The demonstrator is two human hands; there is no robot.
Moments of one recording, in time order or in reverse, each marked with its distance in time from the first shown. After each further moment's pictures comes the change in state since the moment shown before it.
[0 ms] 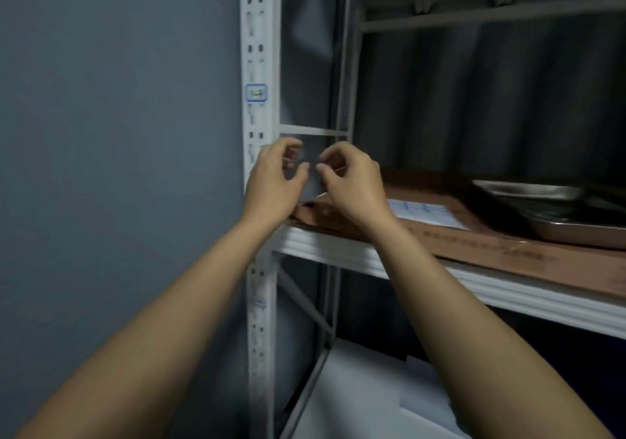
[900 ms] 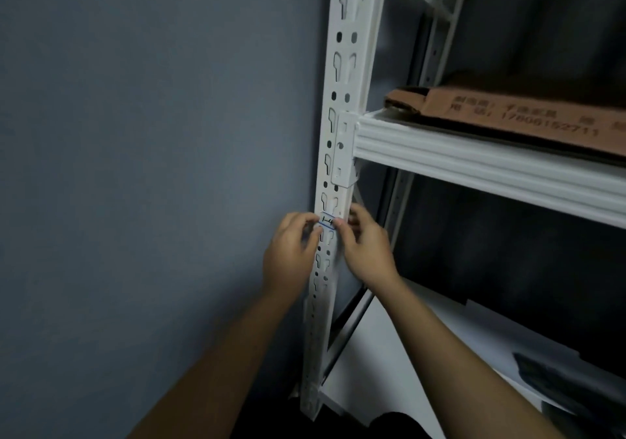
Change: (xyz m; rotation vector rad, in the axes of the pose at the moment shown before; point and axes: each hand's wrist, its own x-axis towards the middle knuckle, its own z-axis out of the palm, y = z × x) left_hand -0.185 -0.188 0.007 0.163 -0.052 -0.338; right_hand -0.160 0.105 0.171 0.217 -0.325 0.343
